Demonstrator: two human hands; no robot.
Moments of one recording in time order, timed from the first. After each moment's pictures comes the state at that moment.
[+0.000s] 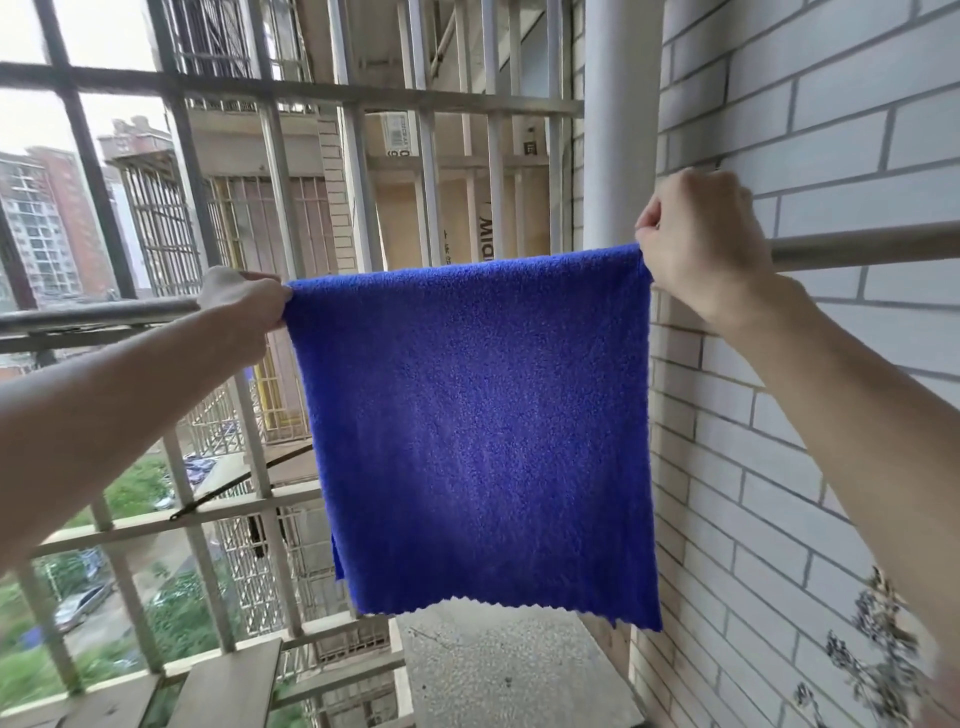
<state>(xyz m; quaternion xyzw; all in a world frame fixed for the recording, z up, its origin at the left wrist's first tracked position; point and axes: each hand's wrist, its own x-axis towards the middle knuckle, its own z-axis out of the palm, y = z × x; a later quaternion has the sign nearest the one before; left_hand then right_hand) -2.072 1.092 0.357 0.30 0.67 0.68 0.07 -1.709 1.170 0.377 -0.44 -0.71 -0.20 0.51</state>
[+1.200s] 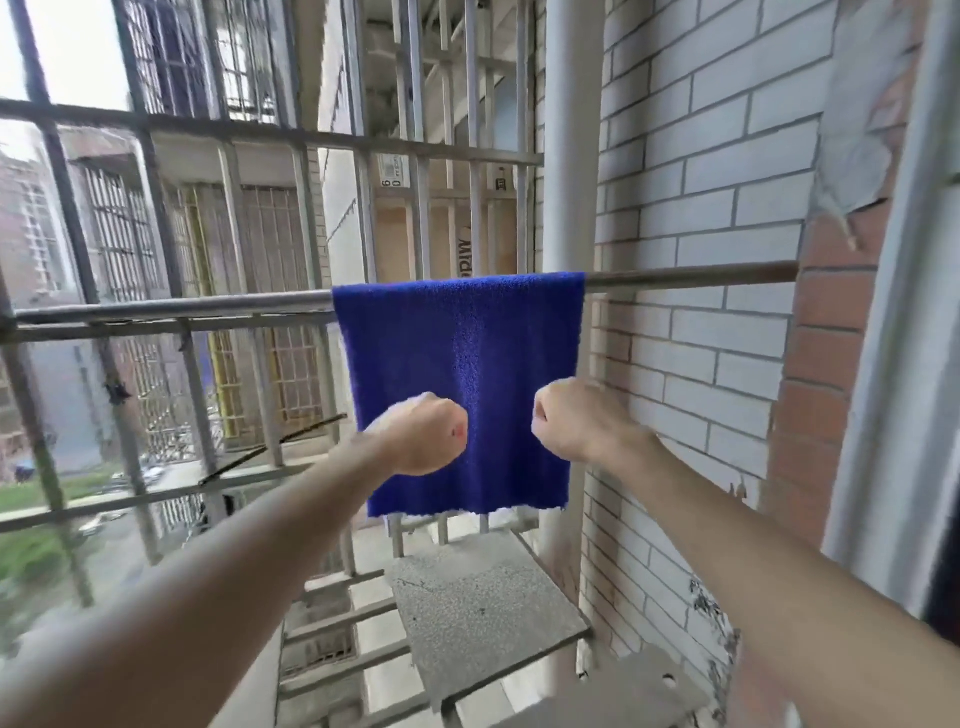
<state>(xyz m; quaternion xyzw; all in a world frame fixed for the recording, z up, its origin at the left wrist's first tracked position) -1.915 0.967 0.257 0.72 0.68 0.11 -0.10 -1.719 1.022 0.259 -0.49 -0.84 -0.09 0.20</state>
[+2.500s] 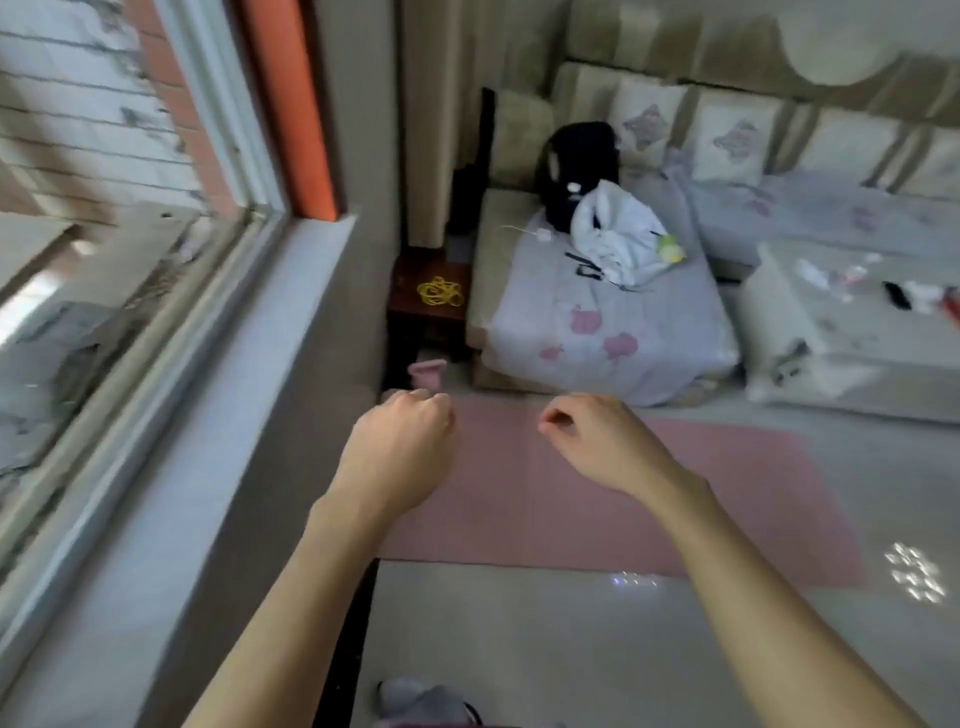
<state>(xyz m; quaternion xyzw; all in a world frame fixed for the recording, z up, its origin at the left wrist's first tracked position) -1.685 0.462 -0.033 0.95 0.28 0.04 0.14 -1.520 0.315 -0.041 -0.86 -0.46 0.14 0.15</state>
